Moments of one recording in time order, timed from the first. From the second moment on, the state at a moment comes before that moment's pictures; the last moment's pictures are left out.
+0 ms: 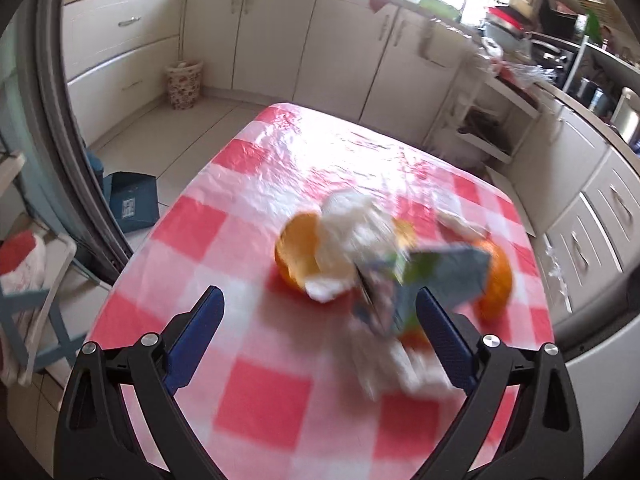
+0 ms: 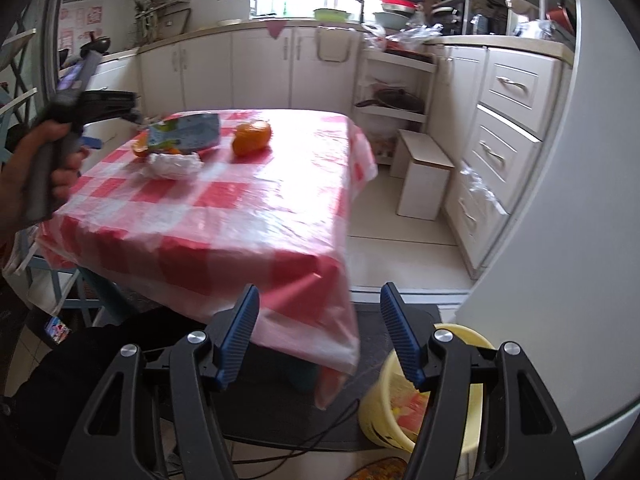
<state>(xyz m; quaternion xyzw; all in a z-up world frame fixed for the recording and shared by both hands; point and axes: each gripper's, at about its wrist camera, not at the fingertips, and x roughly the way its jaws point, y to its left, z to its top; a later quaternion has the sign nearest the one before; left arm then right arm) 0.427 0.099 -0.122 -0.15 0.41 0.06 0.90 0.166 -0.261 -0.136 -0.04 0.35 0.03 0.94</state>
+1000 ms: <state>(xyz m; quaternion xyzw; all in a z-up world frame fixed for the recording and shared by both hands) 0.427 0.008 -0.164 -0.08 0.49 -0.15 0.86 0.218 -0.216 -0.137 0.00 0.36 0.10 0.93</state>
